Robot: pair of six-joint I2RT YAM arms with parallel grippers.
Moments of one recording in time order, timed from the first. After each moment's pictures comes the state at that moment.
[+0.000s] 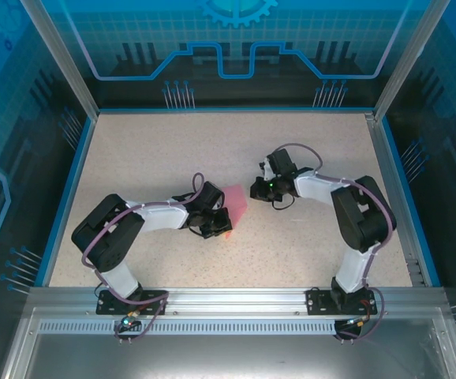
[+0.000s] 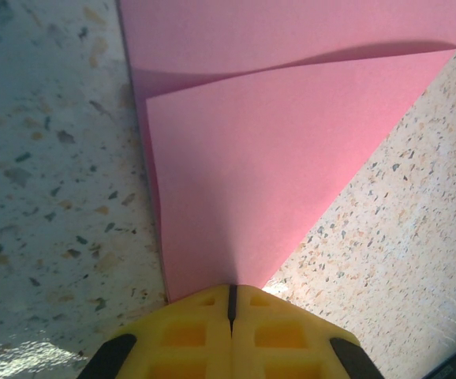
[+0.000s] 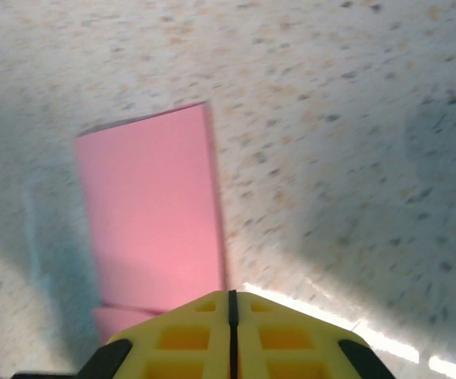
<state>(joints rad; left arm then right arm) -0.66 1.70 0.80 -0.20 0.33 -1.03 0.45 1.80 1.04 -0.27 -0.40 0.56</state>
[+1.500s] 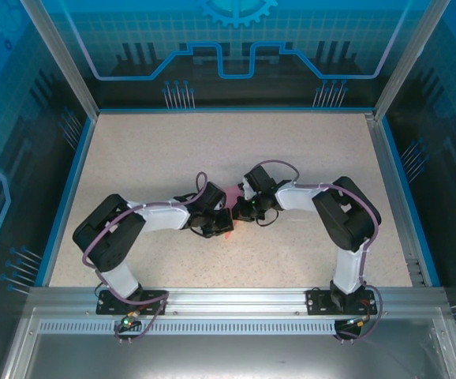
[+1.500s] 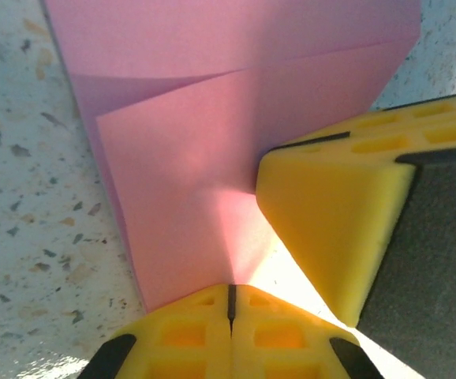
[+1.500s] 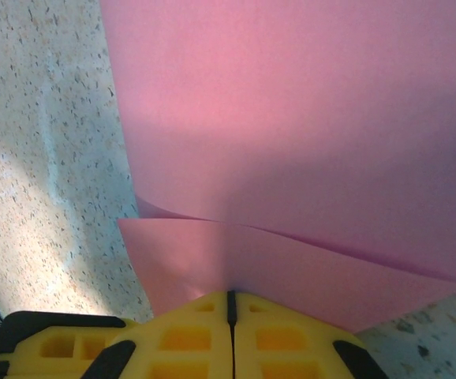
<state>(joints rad) -0.67 1.70 0.80 -0.18 0.32 -0.97 0.62 1.90 1.03 -0.24 -0.48 0.66</state>
